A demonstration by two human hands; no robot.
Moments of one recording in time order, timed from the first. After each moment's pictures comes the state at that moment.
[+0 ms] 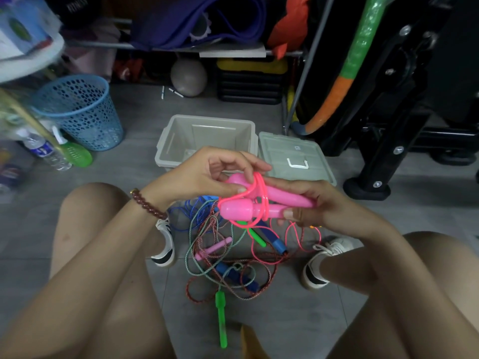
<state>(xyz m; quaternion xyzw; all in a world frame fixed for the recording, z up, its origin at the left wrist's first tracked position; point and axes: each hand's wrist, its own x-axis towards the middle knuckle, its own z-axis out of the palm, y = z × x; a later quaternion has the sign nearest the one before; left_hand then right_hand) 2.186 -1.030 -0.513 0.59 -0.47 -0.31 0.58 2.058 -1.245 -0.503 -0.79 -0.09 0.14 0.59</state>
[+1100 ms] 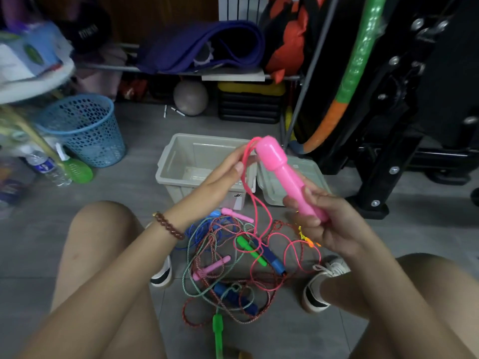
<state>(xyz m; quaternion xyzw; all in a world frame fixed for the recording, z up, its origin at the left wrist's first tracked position) 2.182 -1.056 -0.520 0.67 -0.37 -0.17 0.62 2.076 -1.255 -0.524 -0.36 -0.02 0.22 0.91</state>
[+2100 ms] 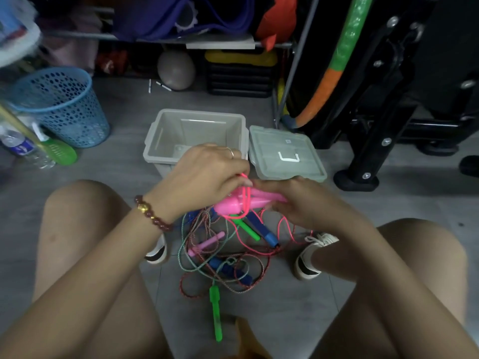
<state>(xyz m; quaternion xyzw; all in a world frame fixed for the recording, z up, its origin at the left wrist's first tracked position) 2.171 -1.045 -0.510 0.80 -0.57 0.13 0.16 2.074 -1.238 -0.524 -0.97 -0.11 0.07 0.20</state>
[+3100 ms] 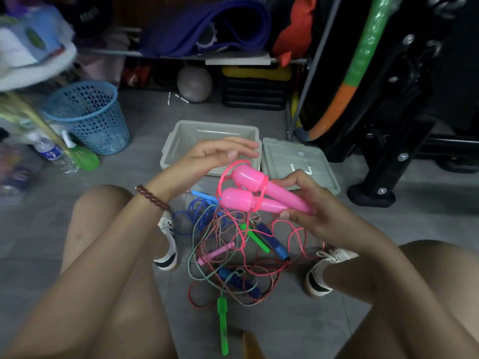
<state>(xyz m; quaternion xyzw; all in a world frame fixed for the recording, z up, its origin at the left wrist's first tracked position) 2.203 -1.027 -0.513 0.65 -0.39 -0.26 0.60 2.059 -1.237 -0.515 -0.83 -0.13 0.04 0.54</state>
